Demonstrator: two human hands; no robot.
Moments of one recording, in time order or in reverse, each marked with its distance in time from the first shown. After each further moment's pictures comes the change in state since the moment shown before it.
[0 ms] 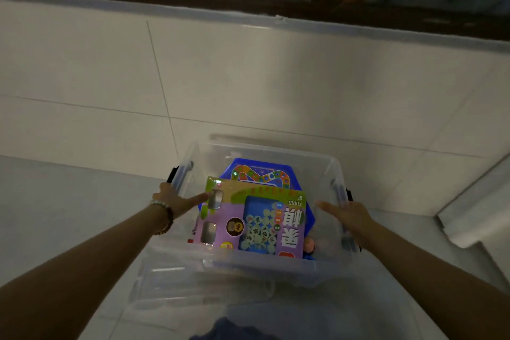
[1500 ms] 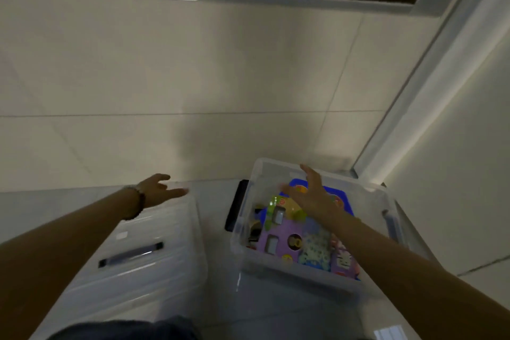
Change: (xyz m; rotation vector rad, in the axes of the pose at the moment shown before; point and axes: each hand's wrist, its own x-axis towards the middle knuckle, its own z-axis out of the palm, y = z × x) left_hand -0.020 0.090 0.130 0.253 -0.397 0.178; right_hand -0.017 0.057 -0.111 -0.038 0.060 -0.229
